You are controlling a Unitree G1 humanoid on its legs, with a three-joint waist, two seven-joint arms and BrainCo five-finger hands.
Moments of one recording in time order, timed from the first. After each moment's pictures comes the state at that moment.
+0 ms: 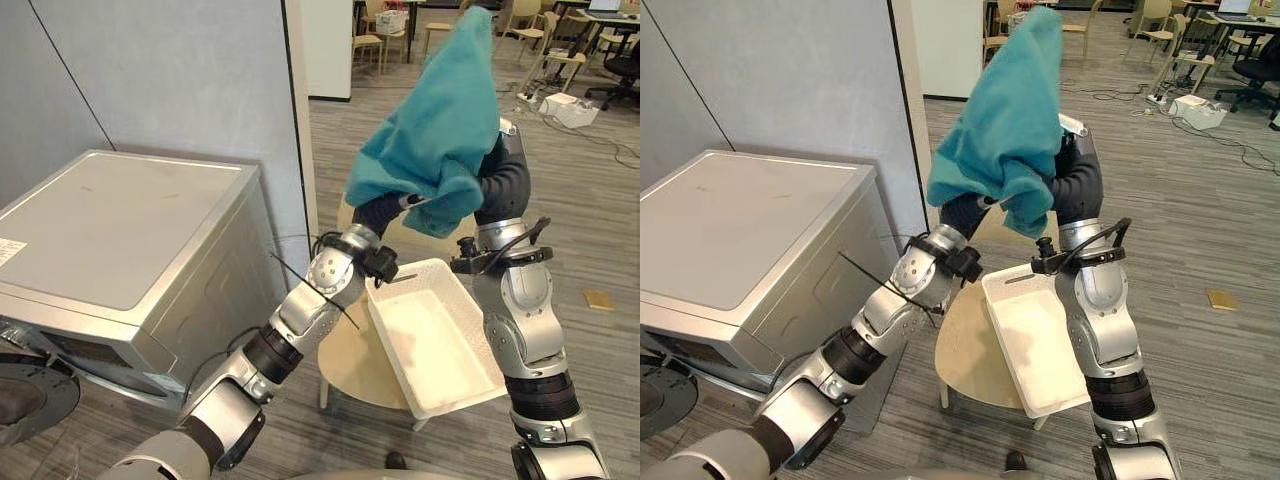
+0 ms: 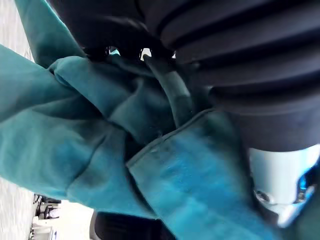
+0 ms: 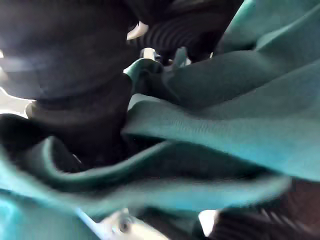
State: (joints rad) left arm -0.70 0.06 -0.59 0.09 -0.62 -0.15 0.15; right arm -0.35 -0.32 0.06 -0.34 0.39 -0.15 -0.04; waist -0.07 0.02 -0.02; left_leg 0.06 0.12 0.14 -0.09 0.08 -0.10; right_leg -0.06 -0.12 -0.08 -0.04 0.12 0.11
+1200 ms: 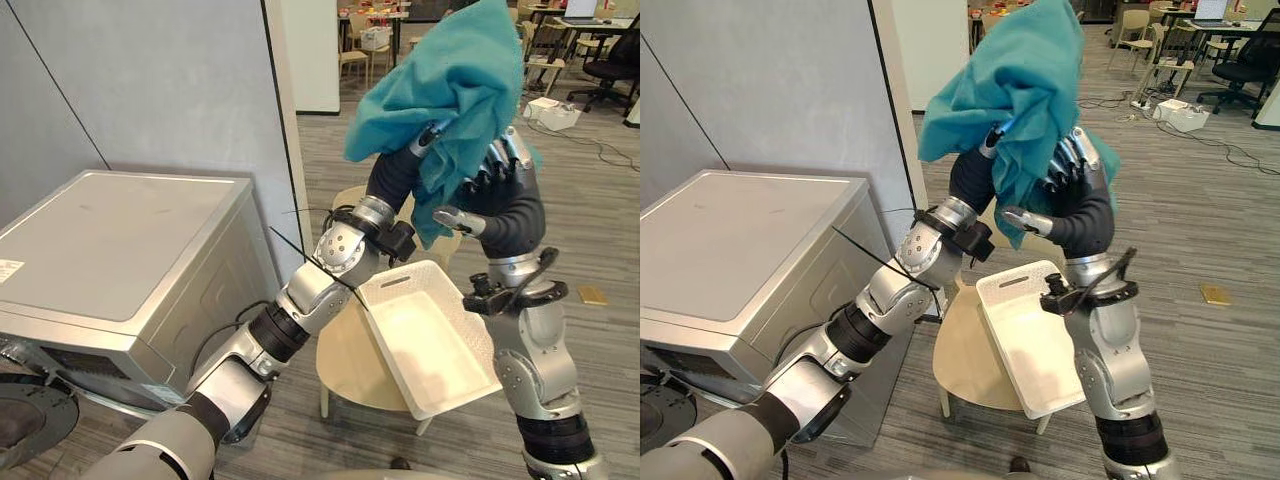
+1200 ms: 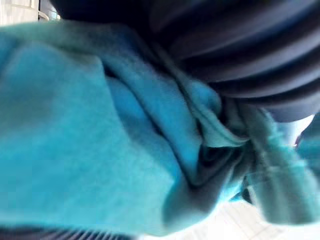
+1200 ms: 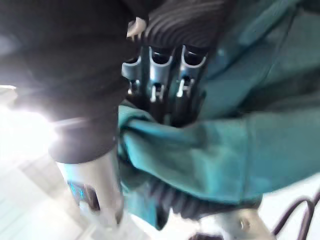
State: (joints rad) left arm -0.79 0.06 -0.56 0.09 -0.65 -0.16 0.15; right arm -0.12 -0.33 -0.02 -0.50 0.47 -0.19 0.05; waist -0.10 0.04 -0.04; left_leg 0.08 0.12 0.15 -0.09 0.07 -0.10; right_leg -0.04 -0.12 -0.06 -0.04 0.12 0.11
